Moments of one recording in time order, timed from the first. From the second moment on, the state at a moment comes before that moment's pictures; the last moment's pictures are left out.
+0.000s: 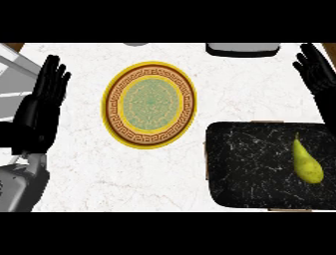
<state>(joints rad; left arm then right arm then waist) -0.27 0.35 -0.15 -1.63 0.24 0.33 0.07 -0.33 -0.55 0.11 -1.55 -0.31 -0.06 0.04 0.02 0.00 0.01</state>
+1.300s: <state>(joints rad) -0.26 0.47 -0.08 -1.58 0.23 0.11 0.06 -0.05 -0.49 0.28 -1.59 0.03 -0.15 -0.32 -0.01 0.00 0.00</state>
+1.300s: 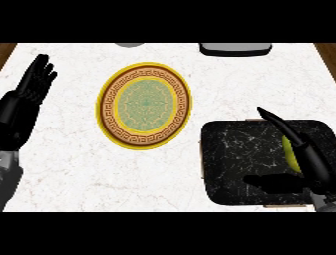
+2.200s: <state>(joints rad) -0.29 0.45 -0.07 -1.59 0.21 0.10 0.09 -0.23 -0.91 0.37 -1.77 0.15 0.36 0.50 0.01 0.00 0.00</state>
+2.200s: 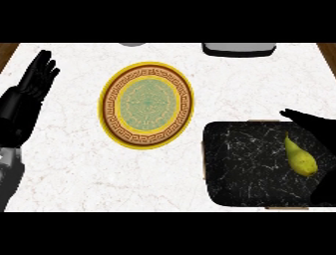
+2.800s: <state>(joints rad) -0.28 0.40 -0.03 -1.57 0.17 0.05 0.07 -0.30 -0.78 0.38 -1.62 0.36 0.49 0.58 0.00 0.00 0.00</state>
